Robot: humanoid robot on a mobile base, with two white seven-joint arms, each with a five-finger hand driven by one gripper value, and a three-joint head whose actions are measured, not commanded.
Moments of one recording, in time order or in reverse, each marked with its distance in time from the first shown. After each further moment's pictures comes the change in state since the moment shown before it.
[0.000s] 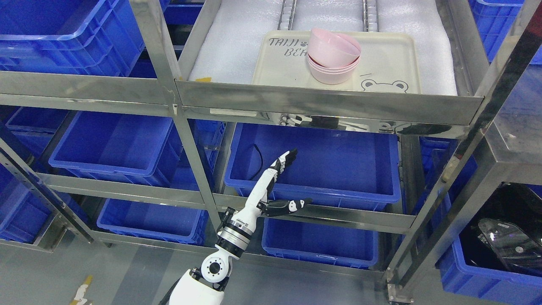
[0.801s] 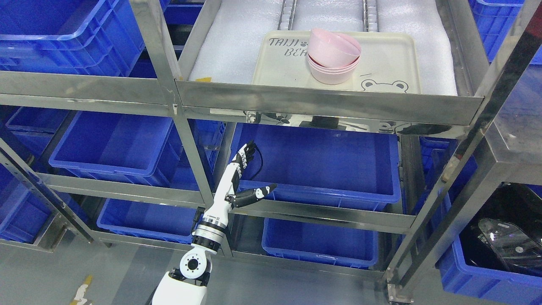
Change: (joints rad) left arm 0.011 0.000 0.146 0.021 0.041 0.016 0.006; right arm 0.000 0.000 0.000 0.000 0.000 0.000 0.000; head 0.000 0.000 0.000
